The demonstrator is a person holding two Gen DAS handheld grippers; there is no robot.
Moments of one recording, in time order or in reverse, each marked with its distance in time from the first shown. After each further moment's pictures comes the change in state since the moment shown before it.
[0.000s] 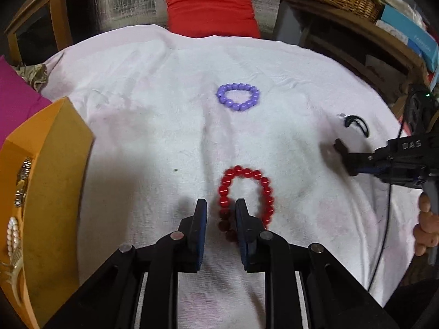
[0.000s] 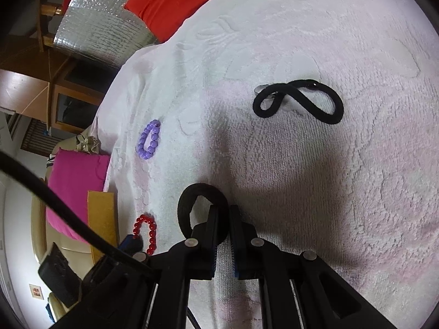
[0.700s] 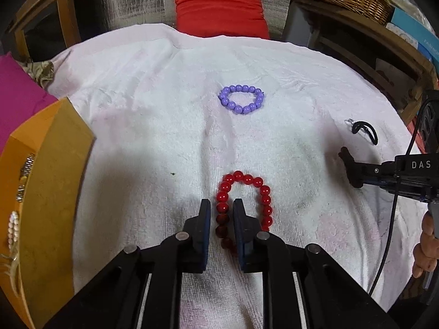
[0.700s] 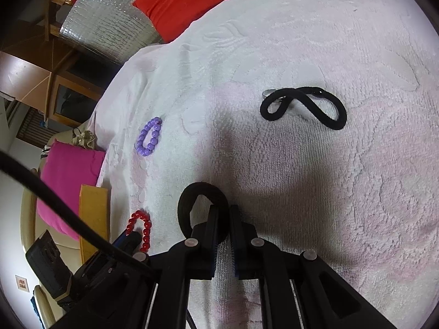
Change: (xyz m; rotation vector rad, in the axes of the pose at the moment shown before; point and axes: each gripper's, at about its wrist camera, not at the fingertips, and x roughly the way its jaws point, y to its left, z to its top) left arm 0.008 -0.009 0.005 -0.029 0.000 0.073; right arm 0.001 0.010 -0.006 -0.069 -0.037 -0.044
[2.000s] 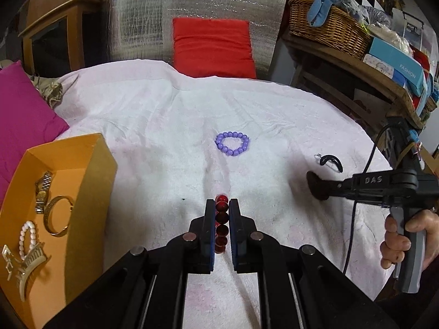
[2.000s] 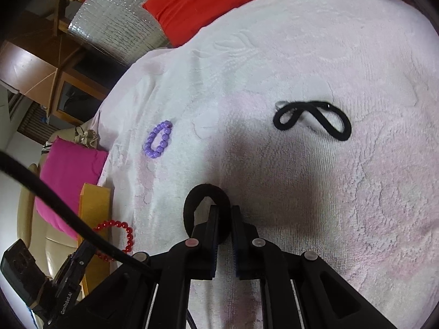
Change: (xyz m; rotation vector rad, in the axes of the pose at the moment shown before) left arm -0.069 0.019 -0.002 -0.010 -0.183 -0.087; right arm -0.013 0.017 -0.004 -0.049 -0.061 -0.004
